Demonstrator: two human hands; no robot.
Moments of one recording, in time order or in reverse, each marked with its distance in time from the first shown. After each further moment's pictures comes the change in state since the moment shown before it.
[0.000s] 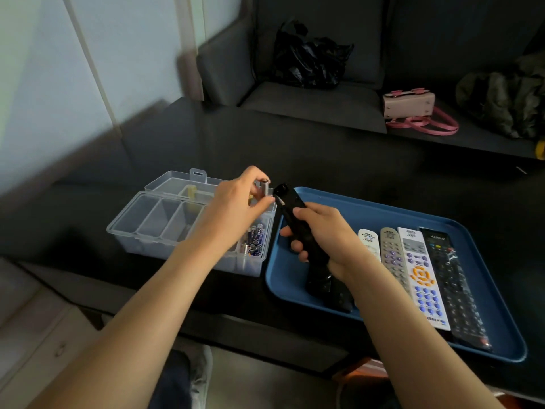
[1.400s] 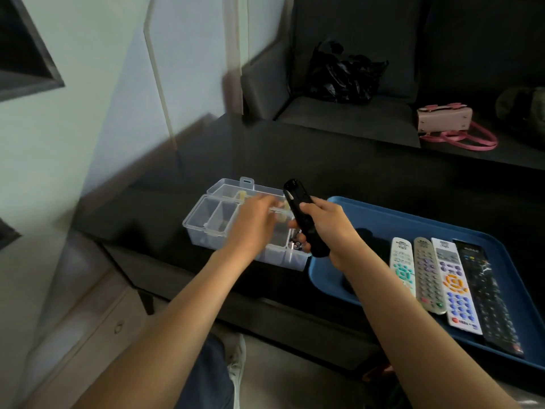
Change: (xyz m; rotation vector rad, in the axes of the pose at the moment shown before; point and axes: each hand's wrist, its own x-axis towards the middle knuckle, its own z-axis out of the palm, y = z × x) left_hand -0.035 -0.016 -0.035 0.059 -0.056 -0.267; right_hand -0.013 -0.018 0.064 -0.005 -0.022 -0.075
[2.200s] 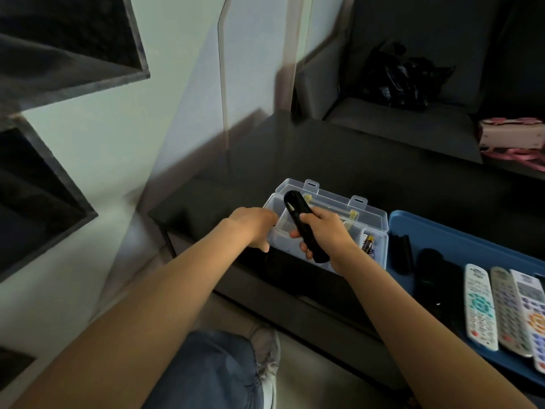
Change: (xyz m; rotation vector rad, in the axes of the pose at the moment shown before) left_hand 0.017 -0.105 -0.081 0.653 -0.694 -0.049; right_hand 0.030 0.014 0.109 -0.231 -0.106 0.038
